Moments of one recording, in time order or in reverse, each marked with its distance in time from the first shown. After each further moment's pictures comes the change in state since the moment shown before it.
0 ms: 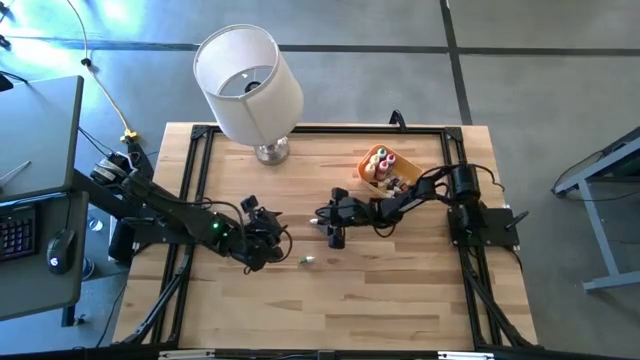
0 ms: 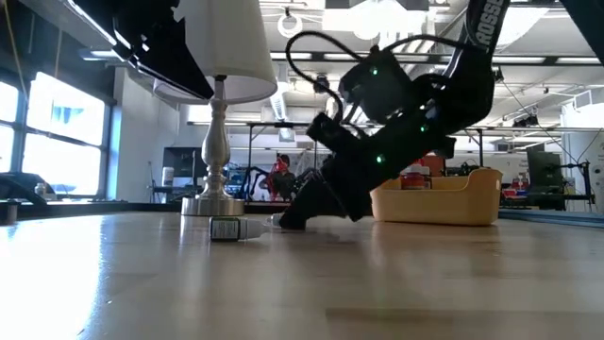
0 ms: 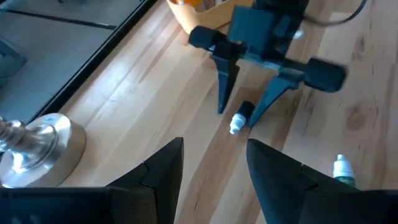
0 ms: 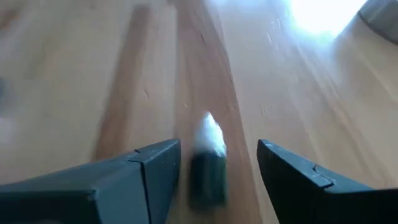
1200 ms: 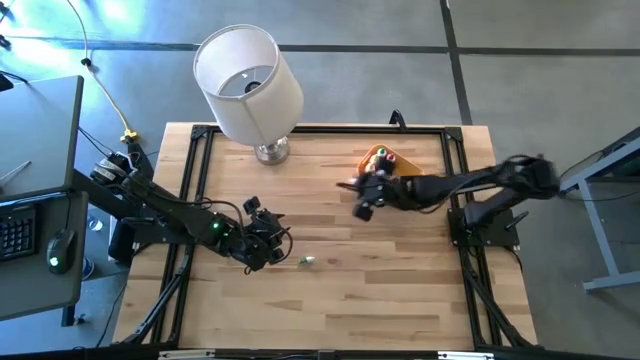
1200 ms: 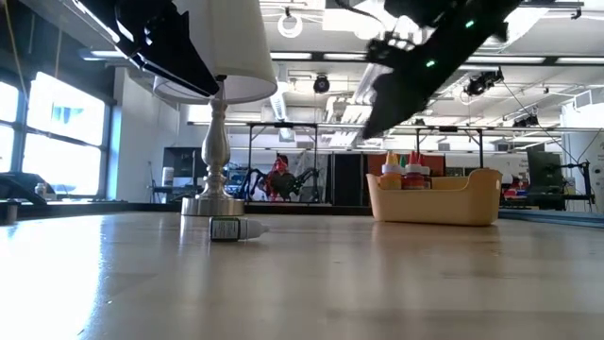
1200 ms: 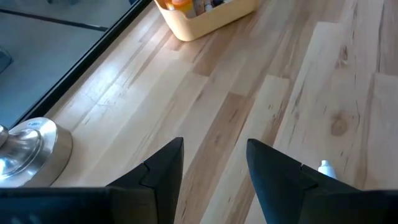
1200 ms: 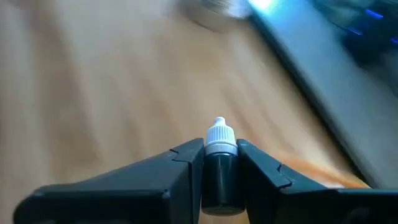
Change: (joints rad) left arm 0.000 0.001 0.000 0.049 0.023 0.016; right arm -0.018 -0.564 -0.002 -0.787 0.399 0.114
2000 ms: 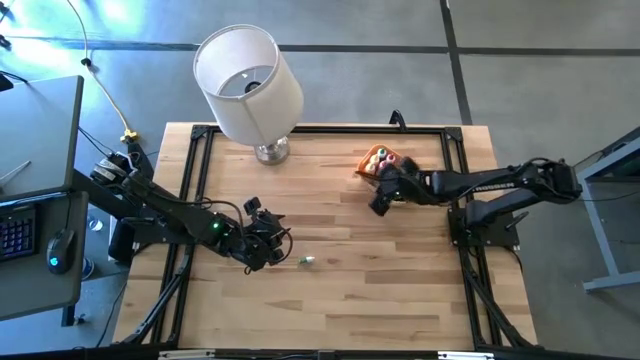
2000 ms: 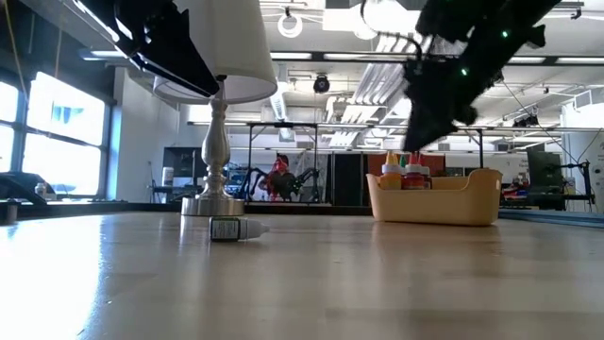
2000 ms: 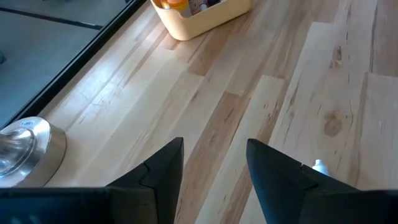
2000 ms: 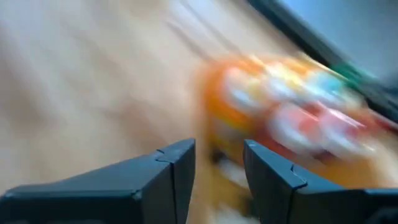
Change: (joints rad) left arm 0.000 0.000 0.000 0.009 0.016 0.000; right arm -0.078 -0.225 -0.145 -0.260 0.013 0.323
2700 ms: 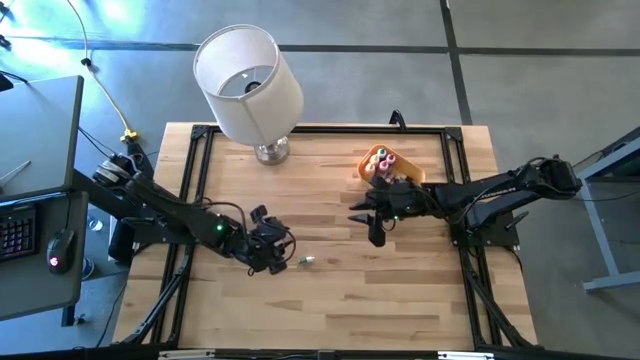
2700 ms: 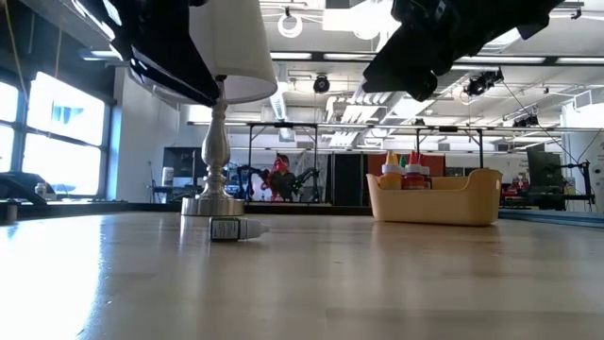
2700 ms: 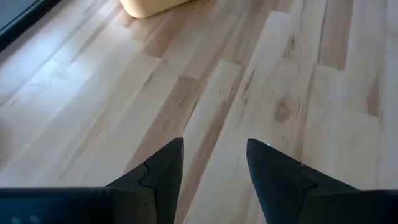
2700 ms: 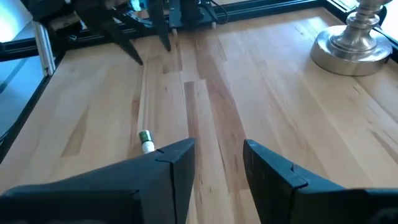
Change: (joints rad) left arm 0.001 0.024 0.000 0.068 0.167 -0.054; right arm 0.183 0.000 0.000 0.469 -0.406 -0.173
